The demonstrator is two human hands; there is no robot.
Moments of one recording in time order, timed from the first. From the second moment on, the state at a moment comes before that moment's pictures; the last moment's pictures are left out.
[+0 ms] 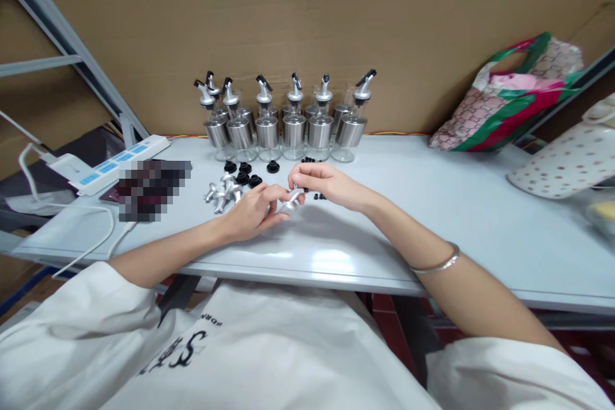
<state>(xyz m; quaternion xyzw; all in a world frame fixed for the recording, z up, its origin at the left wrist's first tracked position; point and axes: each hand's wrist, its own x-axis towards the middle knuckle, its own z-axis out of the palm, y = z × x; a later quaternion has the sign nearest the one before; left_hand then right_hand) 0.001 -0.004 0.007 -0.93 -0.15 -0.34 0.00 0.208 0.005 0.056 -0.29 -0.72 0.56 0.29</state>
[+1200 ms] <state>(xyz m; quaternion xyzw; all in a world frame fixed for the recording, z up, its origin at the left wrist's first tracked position) -0.005 0.002 0.004 -0.91 -0.19 -0.37 -0.02 0.212 0.005 0.056 -0.26 -0.74 0.54 0.32</state>
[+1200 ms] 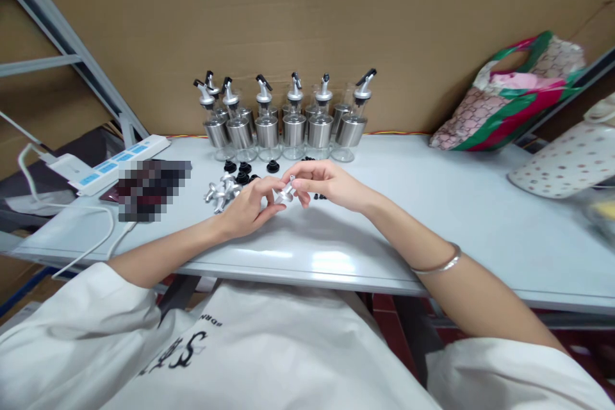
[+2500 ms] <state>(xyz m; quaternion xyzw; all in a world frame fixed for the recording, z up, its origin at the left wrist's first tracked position) -0.033 0.023 0.030 -0.86 -0.48 -0.15 0.11 0.208 0.009 0.056 -0.33 -0.64 0.47 0.50</state>
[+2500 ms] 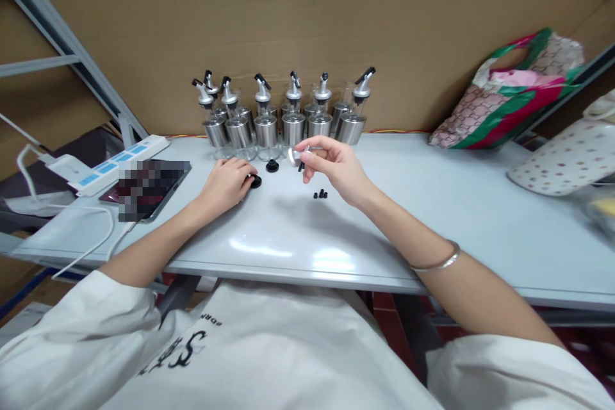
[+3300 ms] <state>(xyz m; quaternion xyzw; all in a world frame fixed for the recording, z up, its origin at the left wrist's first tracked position) -0.026 0.013 0.033 -0.87 -0.40 -0.29 0.00 0.205 0.008 0.053 -0.32 -0.67 0.49 0.46</state>
